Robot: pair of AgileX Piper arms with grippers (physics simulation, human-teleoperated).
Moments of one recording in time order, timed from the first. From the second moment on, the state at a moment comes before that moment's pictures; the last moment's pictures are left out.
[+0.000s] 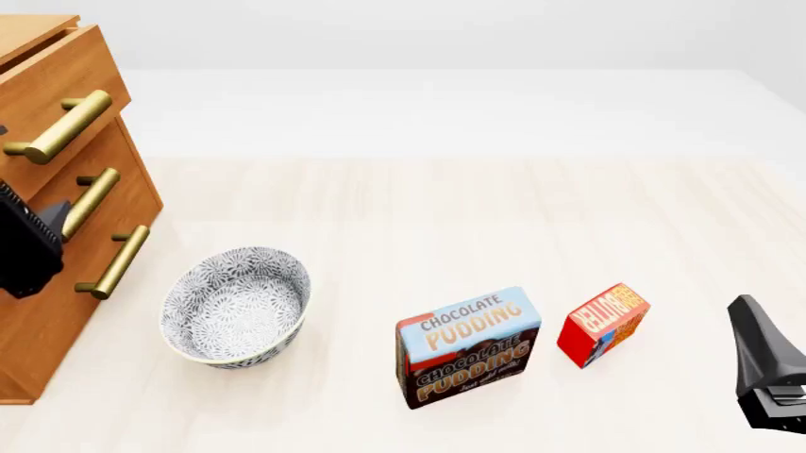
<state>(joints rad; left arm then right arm) 0.11 0.79 -0.45 -0.10 1.30 0.00 0.01 0.00 0.00 0.00</state>
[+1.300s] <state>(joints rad) 0.14 0.91 -0.46 -0.20 1.30 0.00 0.01 0.00 0.00 0.00</state>
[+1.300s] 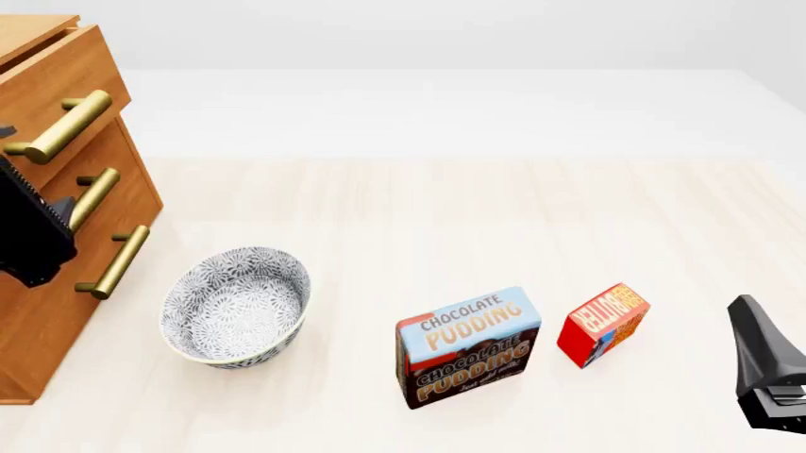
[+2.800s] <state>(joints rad) 0.15 1.03 -0.47 -0.31 1.29 0.00 0.01 0.00 0.00 0.00</state>
